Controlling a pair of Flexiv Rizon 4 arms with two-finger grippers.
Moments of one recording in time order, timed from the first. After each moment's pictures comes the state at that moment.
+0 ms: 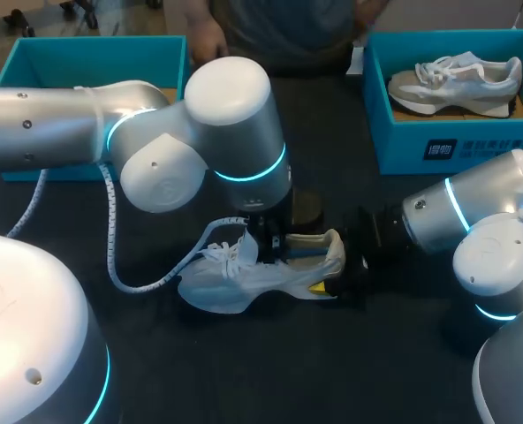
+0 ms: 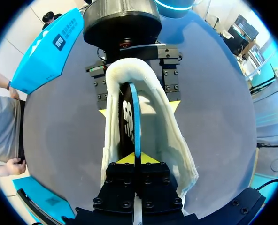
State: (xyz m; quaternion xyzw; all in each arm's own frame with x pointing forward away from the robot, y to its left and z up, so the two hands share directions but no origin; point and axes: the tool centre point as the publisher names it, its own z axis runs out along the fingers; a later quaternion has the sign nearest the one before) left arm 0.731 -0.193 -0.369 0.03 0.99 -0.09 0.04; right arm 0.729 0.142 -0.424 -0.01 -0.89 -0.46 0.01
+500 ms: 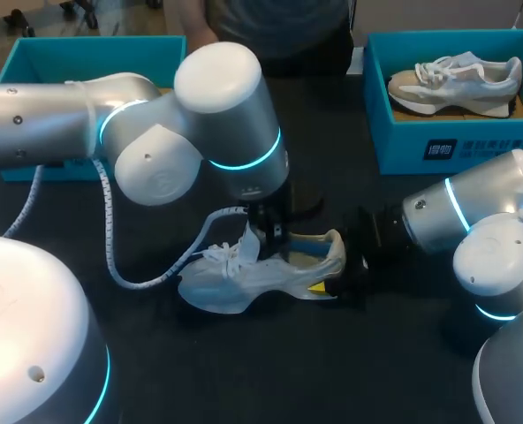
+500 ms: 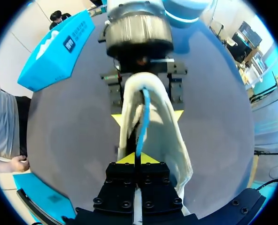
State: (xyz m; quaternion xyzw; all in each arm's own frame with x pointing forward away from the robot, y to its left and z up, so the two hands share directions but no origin) left arm 0.738 -0.202 -0.348 0.01 0.99 -0.12 0.05; right arm 0.729 0.142 -0.424 -0.01 -0.89 -0.46 0.01
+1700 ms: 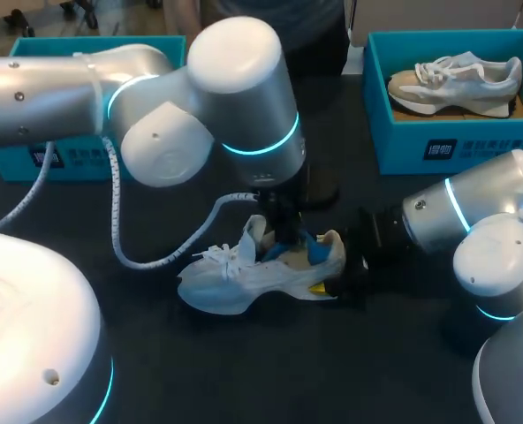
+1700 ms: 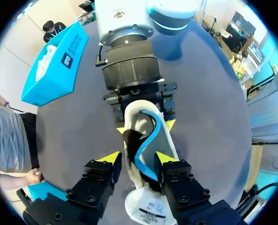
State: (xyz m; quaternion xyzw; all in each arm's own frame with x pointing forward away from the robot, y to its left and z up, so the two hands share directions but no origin) left arm 0.735 -0.212 -0.309 0.06 0.99 -0.09 0.07; right arm 0.728 0.142 -0.424 -0.01 -0.89 -0.46 0.01
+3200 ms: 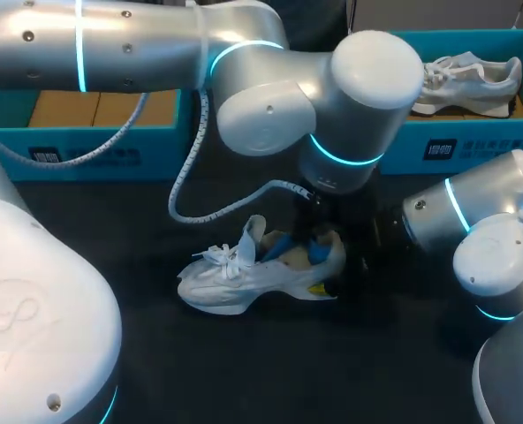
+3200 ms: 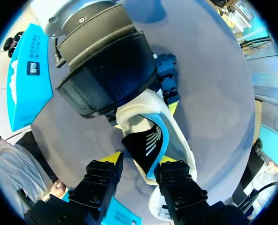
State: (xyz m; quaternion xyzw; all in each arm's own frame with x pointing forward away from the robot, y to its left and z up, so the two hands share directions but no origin) left arm 0.747 -0.228 -0.322 0.18 0.98 0.09 0.07; right arm 0.728 0.142 -0.424 -0.01 -0.89 -0.46 0.01
